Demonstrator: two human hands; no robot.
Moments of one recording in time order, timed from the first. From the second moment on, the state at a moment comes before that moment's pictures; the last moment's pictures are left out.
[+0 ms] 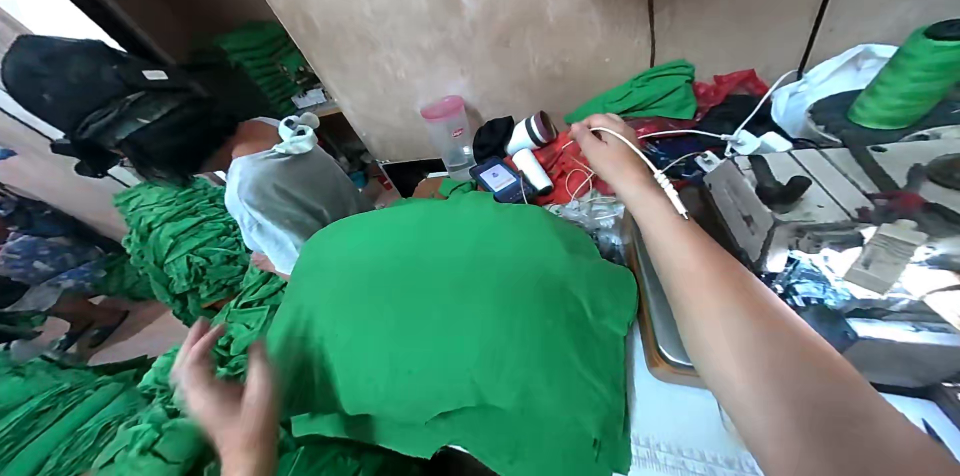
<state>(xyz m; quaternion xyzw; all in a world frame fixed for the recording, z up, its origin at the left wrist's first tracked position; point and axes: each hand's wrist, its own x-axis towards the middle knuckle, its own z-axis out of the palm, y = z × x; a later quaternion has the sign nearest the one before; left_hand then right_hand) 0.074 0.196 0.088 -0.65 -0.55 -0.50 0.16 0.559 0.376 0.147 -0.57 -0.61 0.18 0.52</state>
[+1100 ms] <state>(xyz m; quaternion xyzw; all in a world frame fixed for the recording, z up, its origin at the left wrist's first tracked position) 0.316 0.536 0.104 -0.47 -0.67 -0.33 -0.48 0.506 0.498 0.074 -0.66 -0.65 0.32 0.20</state>
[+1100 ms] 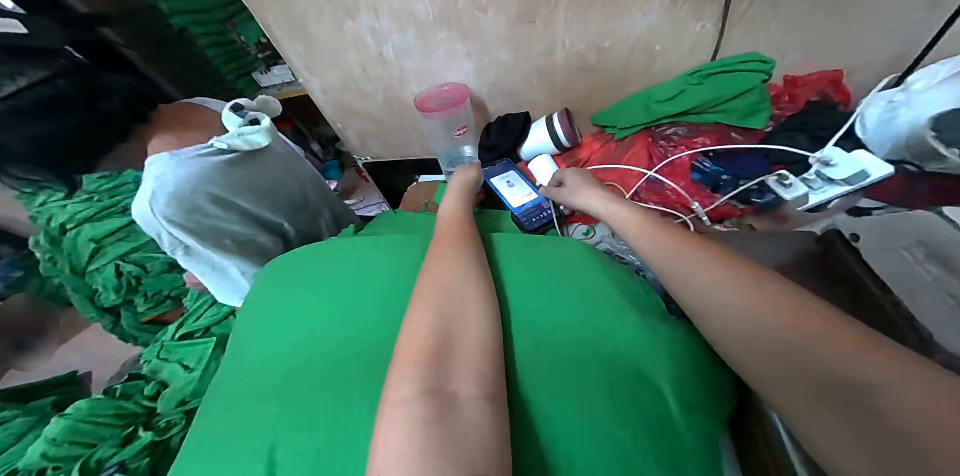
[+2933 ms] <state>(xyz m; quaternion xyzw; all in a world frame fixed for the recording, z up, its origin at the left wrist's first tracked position) 0.314 0.512 0.162 -0.29 -0.38 -0.73 -0.48 0.534 0.482 0.127 -0.48 -0.52 0.57 0.42</state>
